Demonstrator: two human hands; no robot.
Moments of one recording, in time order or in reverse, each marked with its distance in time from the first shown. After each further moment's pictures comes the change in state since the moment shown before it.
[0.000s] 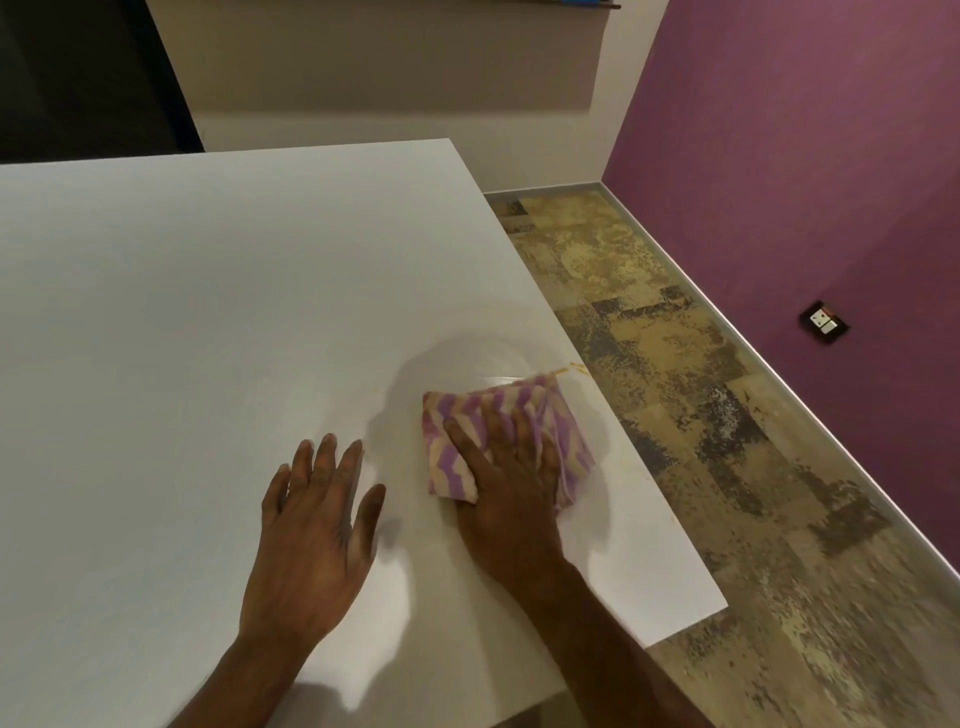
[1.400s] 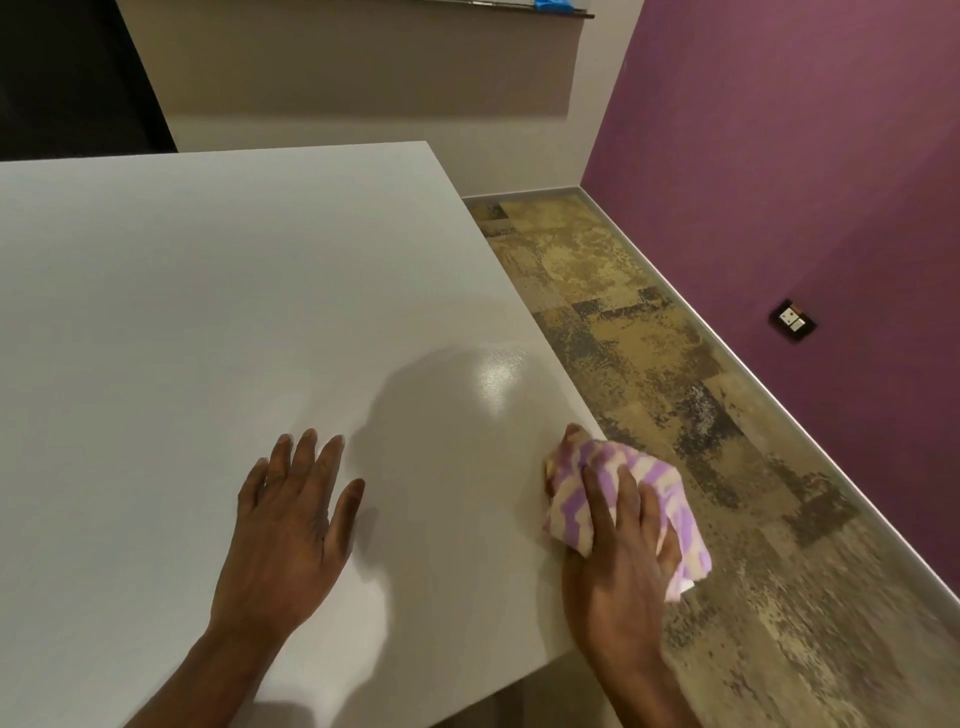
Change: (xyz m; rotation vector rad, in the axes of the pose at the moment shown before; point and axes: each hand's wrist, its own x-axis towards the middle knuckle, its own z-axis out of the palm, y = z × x) left_hand 0.000 0.000 0.002 0.048 0.017 0.056; right_hand -0.088 0.063 -0.060 -0.093 0.015 0.485
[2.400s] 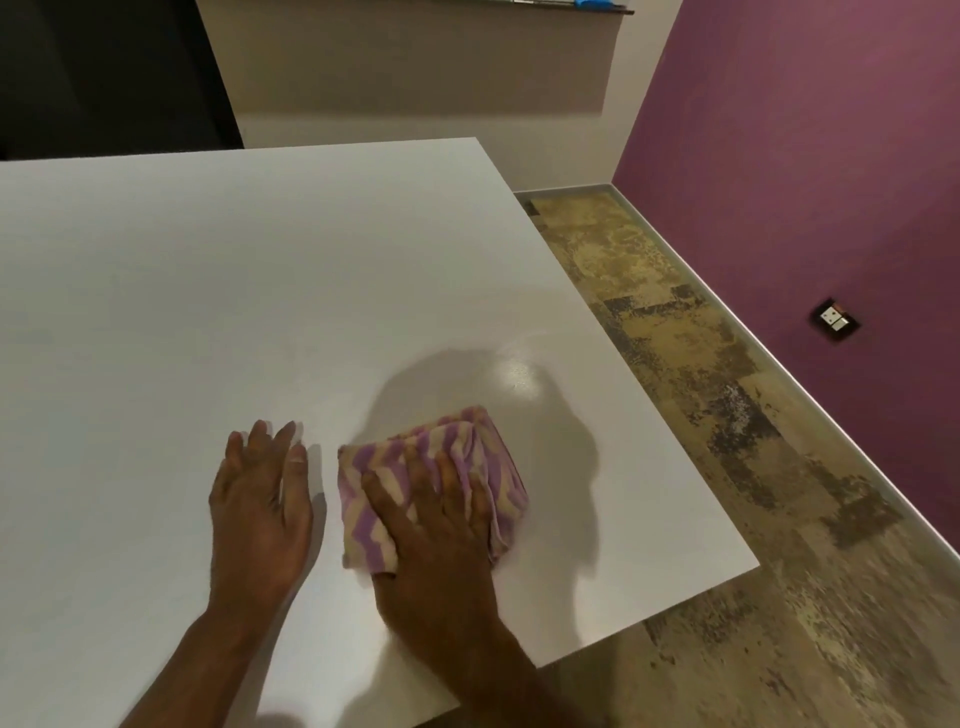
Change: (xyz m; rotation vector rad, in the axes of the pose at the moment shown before) left_hand -0.027 -0.062 -0.042 -0.419 0.178 -0.329; right_hand -0.072 -0.168 0.086 0.026 -0.041 -0.632
